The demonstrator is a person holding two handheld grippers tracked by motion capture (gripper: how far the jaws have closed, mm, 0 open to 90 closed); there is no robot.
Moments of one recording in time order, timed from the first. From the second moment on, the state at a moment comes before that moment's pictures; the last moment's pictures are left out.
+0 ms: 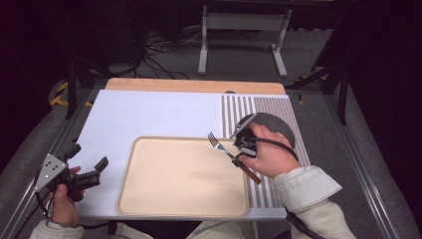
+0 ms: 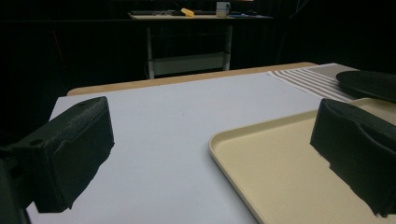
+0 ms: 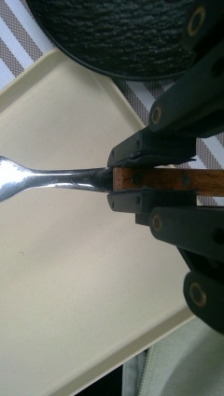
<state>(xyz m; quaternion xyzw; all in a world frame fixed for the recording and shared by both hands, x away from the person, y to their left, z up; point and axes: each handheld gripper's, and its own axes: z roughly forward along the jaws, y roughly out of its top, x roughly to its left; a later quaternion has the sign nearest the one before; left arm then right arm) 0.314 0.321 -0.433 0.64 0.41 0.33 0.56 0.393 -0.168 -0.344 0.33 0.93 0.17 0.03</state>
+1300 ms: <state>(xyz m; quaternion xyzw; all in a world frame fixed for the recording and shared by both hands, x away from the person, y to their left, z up) 0.315 0.322 -0.433 0.64 0.41 0.33 0.56 0.387 -0.138 -0.397 0.49 0.86 0.13 -0.03</state>
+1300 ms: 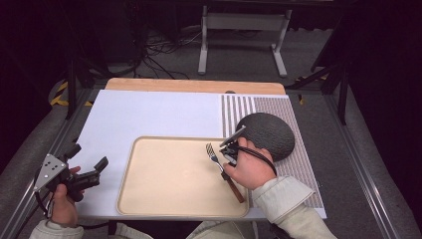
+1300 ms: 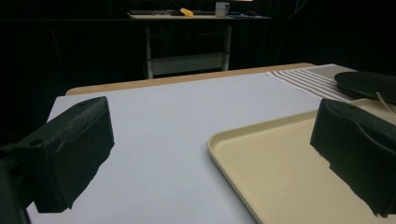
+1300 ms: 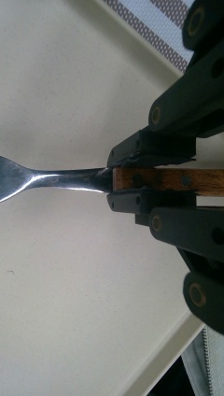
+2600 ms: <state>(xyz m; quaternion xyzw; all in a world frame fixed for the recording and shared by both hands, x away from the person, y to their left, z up) 0.315 0.322 -0.434 0.64 0.41 0.33 0.56 0.391 -0.134 -0.417 0.54 0.83 0.11 -0.07</state>
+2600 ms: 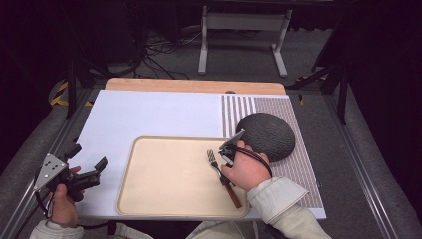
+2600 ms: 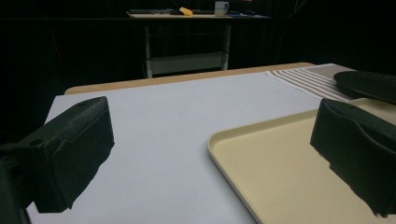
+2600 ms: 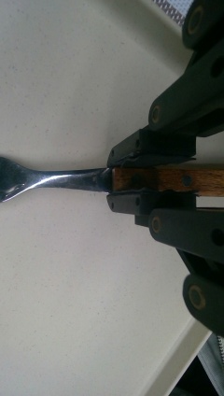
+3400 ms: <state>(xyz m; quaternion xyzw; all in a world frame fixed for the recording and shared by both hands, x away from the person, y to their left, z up) 0.315 0.321 -0.433 0.64 0.41 0.33 0.56 0.391 -0.134 -0.398 0.41 0.88 0.25 0.01</state>
